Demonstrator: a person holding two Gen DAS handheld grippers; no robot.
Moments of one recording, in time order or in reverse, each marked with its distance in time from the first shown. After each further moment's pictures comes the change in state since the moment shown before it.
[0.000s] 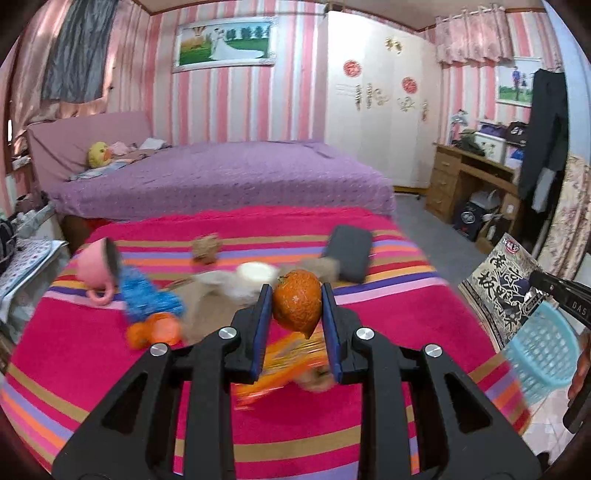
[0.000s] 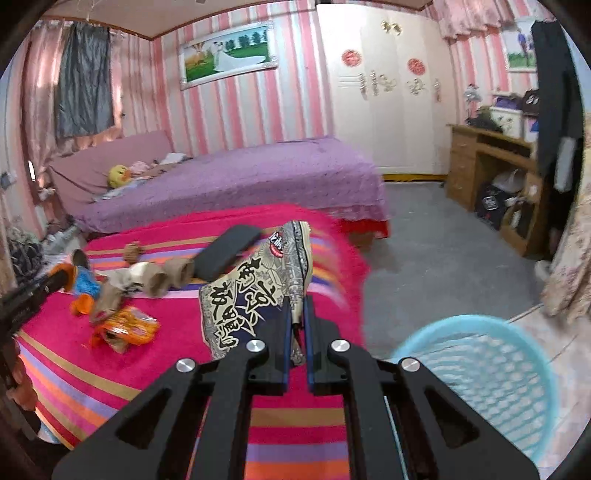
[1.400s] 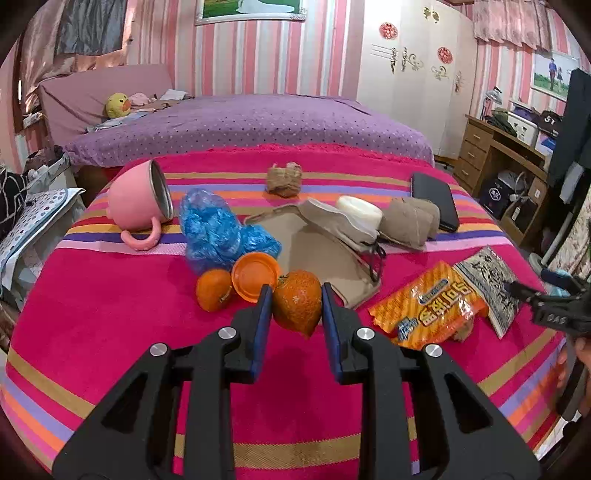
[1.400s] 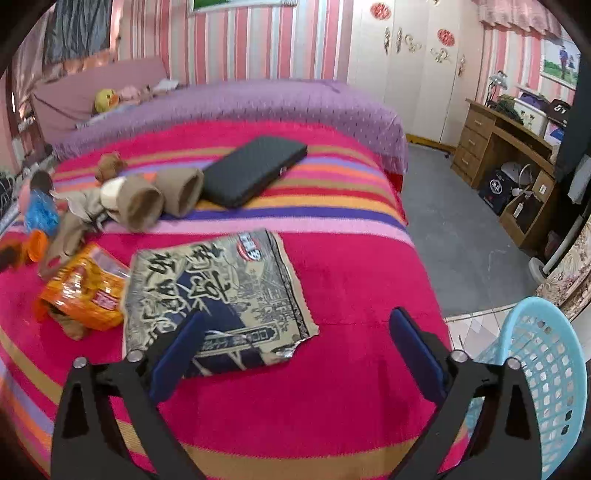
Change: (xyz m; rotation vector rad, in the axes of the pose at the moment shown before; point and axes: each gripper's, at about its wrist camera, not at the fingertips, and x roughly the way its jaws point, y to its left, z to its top) left arm 0.044 0.122 -0.037 -0.075 0.190 0.078; right arm 0.128 0.108 -0.039 -0.130 0.263 -0.075
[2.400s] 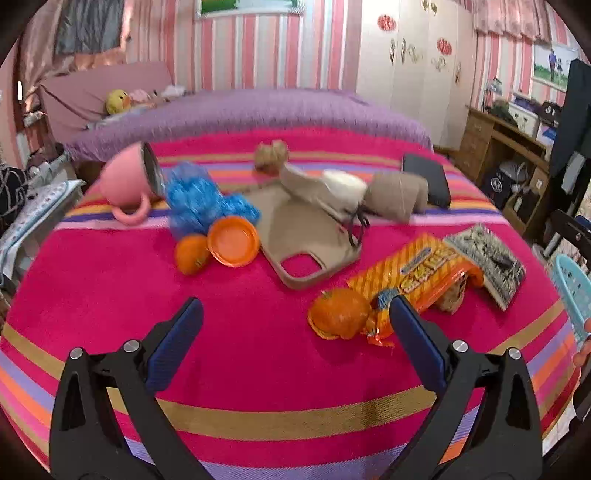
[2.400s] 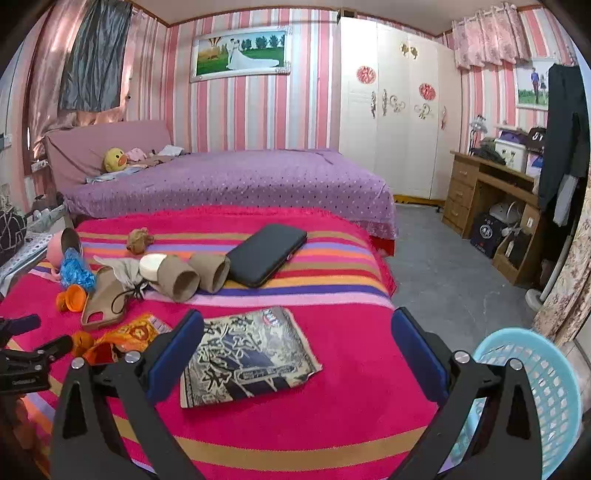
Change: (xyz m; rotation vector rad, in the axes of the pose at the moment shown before) left arm 0.006 -0.026 -0.024 0.021 0.037 0.006; right arm -0.080 0.005 0.000 0.043 -0.301 0.006
